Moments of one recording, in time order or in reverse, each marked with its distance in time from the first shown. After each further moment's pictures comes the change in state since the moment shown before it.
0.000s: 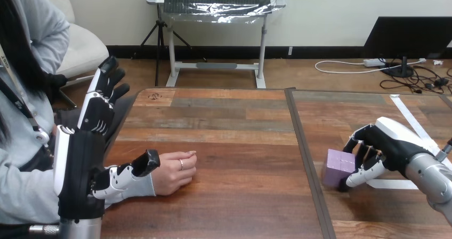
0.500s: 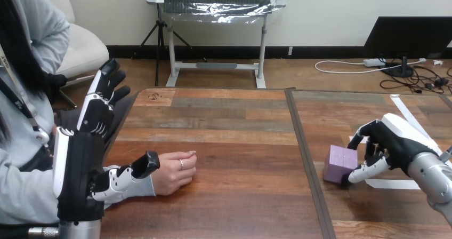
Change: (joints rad) left arm 0.015 0.000 0.000 -0.015 0.000 0.007 0.000; right arm 0.004 0.004 -0.014 0.002 0.031 0.014 -0.045
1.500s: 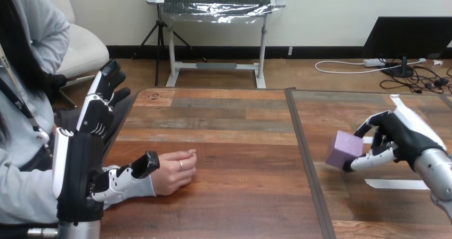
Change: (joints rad) left arm 0.010 0.000 0.003 -0.018 0.013 0.014 0.014; right arm 0.003 0.003 -0.070 0.000 0.094 0.001 -0.011
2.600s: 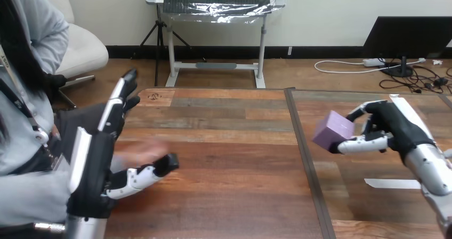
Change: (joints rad) left arm 0.006 0.015 0.051 -0.023 0.250 0.112 0.105; right arm 0.001 0.055 -0.098 -0.011 0.150 -0.038 0.063
